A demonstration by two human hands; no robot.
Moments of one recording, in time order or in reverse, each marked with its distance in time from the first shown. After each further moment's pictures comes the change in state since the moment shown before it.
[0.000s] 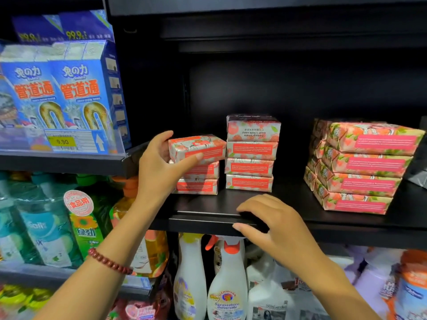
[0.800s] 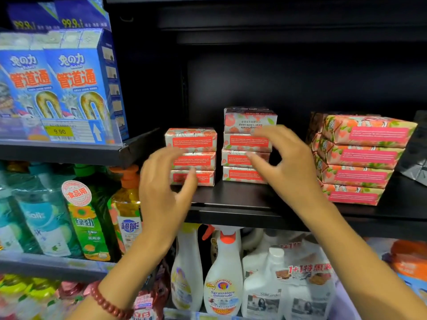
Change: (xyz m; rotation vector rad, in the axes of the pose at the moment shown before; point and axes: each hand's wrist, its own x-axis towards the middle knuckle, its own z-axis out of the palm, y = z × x) left_hand -0.058 -0.001 0.007 0.280 0.171 0.397; right_hand 0.054 0.002 -0.040 0.001 0.348 0.057
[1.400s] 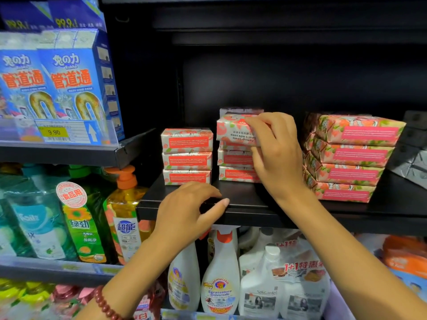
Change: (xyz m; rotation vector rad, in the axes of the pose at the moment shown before) left_hand -0.015 0.015 0.006 0.101 -0.542 0.056; right_hand 0.012 0.002 0.015 -0.347 0.227 -0.171
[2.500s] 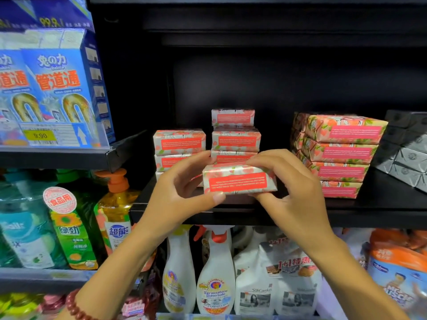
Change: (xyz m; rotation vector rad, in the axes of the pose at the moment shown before) left_hand 0.013 0.013 -0.031 -0.996 -0.062 -0.129; right_hand -0.043 -0.017 -0.056 0.457 -0.187 0.086
